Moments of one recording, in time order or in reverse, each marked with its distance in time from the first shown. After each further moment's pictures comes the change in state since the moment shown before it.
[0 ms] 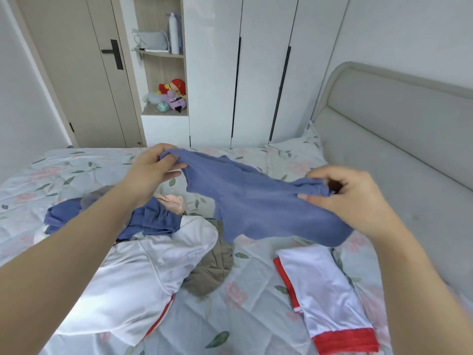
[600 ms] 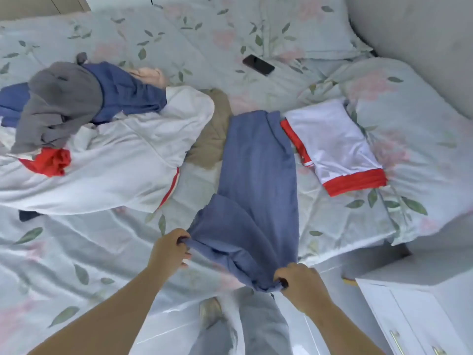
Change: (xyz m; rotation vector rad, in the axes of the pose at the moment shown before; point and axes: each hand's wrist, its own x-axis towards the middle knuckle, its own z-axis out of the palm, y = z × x) left_hand -0.300 -0.299 0.004 0.529 -0.246 -0.840; right_hand -0.375 0.126 0.248 -0.585 -0.814 0.673
